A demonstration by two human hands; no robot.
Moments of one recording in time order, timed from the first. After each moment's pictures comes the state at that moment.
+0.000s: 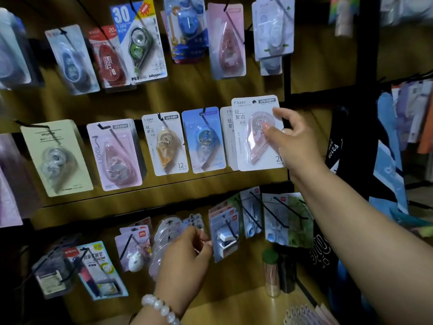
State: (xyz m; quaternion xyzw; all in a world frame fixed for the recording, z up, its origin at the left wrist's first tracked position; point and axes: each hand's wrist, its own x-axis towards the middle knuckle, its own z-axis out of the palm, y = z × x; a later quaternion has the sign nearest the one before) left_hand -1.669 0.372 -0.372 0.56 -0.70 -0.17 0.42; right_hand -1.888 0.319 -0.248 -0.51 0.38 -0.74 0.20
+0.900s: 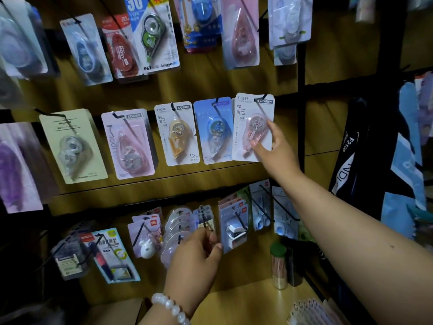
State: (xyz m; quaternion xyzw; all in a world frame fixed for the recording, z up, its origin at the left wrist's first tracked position) left_hand -1.658 0.372 -0.395 0.56 -0.71 -0.14 0.40; right_hand -1.868 0.260 -0.289 -0.58 0.52 -0.62 0.10
